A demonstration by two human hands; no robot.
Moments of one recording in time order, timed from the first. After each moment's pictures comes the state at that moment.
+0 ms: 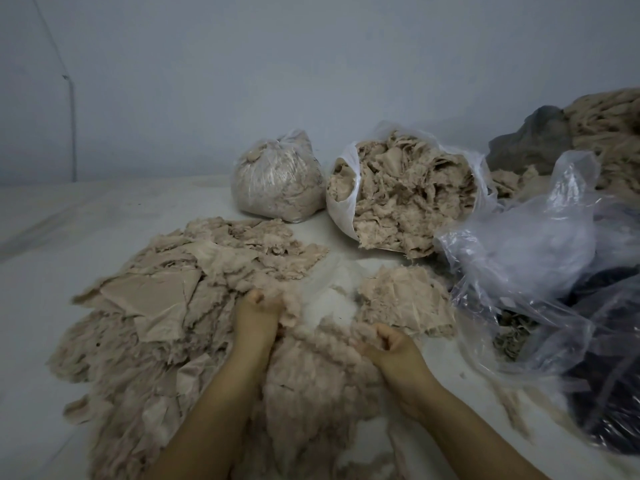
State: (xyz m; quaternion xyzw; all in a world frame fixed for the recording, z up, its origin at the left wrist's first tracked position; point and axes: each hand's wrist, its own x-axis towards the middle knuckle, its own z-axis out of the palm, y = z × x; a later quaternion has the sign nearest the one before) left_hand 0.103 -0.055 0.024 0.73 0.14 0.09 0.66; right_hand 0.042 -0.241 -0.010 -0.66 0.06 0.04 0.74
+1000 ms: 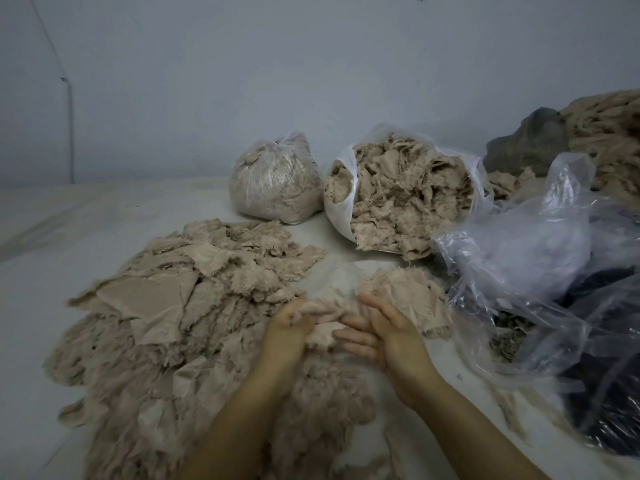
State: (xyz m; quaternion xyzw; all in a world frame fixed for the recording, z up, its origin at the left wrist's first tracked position) left_hand 0.076 -0.088 0.018 0.65 0.02 -0.04 0.76; right_hand 0.049 -0.239 0.015 -0.55 0.04 0.01 0.83
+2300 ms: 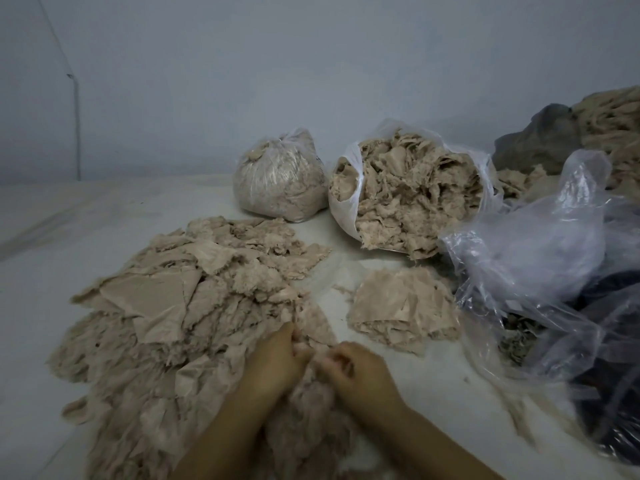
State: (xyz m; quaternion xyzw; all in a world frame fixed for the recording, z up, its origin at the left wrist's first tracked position) left_hand 0.079 -0.058 -0.003 0.96 -0.02 -0.03 0.29; right_hand 0.047 -0.210 -0.033 -0.90 -0.06 -0.03 0.43
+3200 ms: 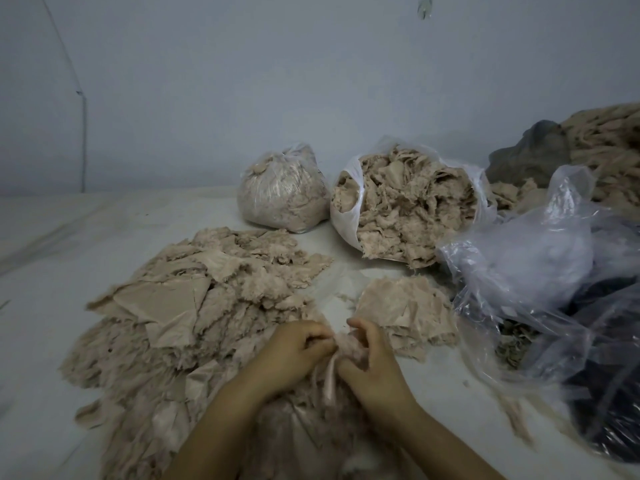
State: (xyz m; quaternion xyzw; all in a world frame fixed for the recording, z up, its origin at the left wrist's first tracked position) left_hand 0.063 -0.059 0.039 0.87 -0.24 -0.01 0.42; right_hand 0.023 -0.209 0.009 -0.83 -0.01 -0.05 0.55
